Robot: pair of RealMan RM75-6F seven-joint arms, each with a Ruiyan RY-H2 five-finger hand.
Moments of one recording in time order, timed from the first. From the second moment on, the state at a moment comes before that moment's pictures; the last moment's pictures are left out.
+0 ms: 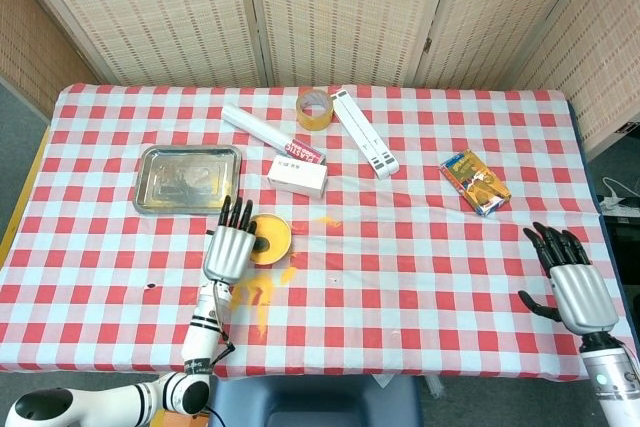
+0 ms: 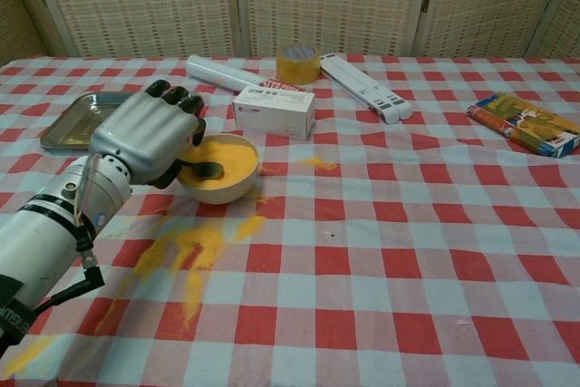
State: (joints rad) left arm -0.65 -1.94 -0.24 -1.24 1.17 1.28 1.10; right arm 0.14 -1.12 0.03 -1.58 -1.51 1.38 0.02
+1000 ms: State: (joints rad) left arm -0.51 -1.89 -0.06 -0.89 1.48 1.51 0.68; right arm 0.12 -1.11 0.00 -1.61 -1.57 1.41 0.02
